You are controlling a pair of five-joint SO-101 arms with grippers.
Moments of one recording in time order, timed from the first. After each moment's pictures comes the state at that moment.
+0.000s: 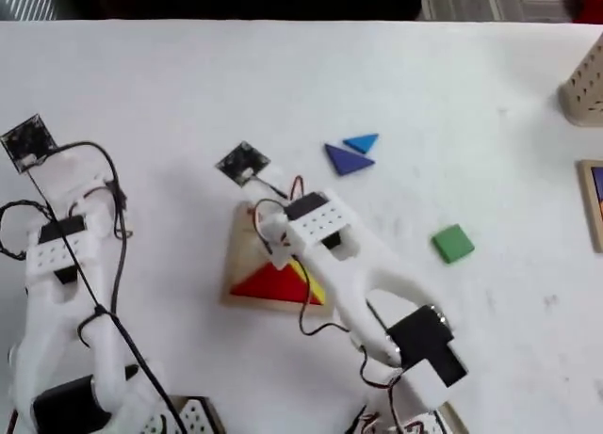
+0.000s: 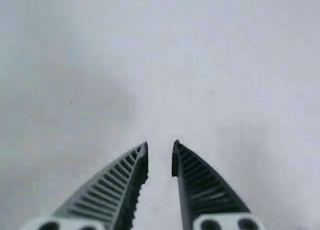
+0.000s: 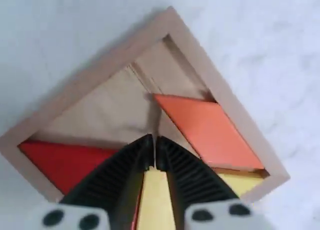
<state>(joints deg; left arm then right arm) -25.8 -22.5 53.3 30.7 16.4 -34.2 3.2 30.4 48.9 17.2</state>
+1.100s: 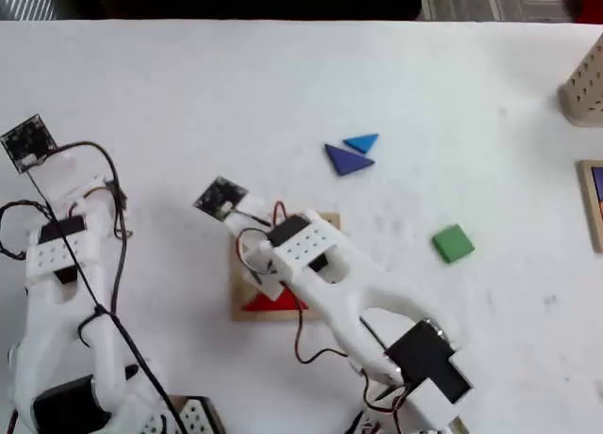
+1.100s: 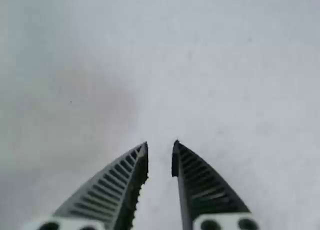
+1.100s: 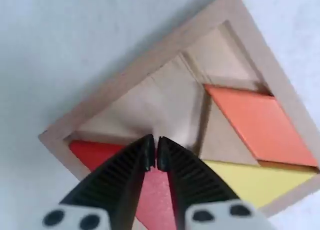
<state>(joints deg) -25.8 -22.5 53.3 30.7 16.4 -41.4 0.0 35.3 52.1 18.6</state>
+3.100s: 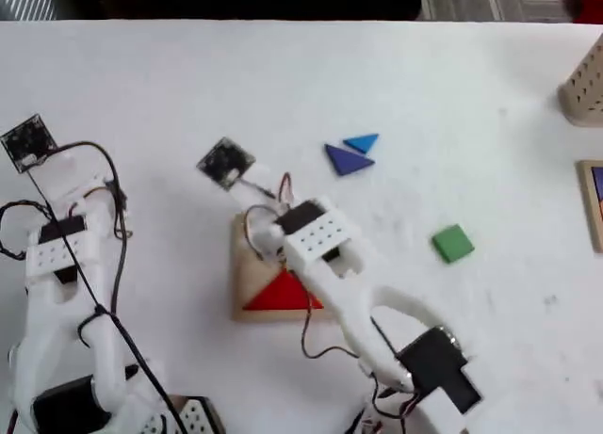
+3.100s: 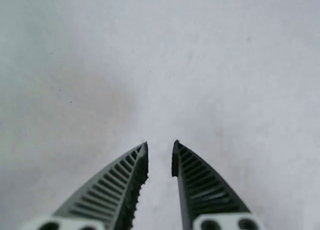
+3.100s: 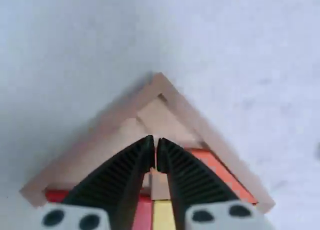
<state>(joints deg) -25.8 -22.5 53.3 30.7 16.4 -39.5 -3.6 33.2 43.5 18.6</state>
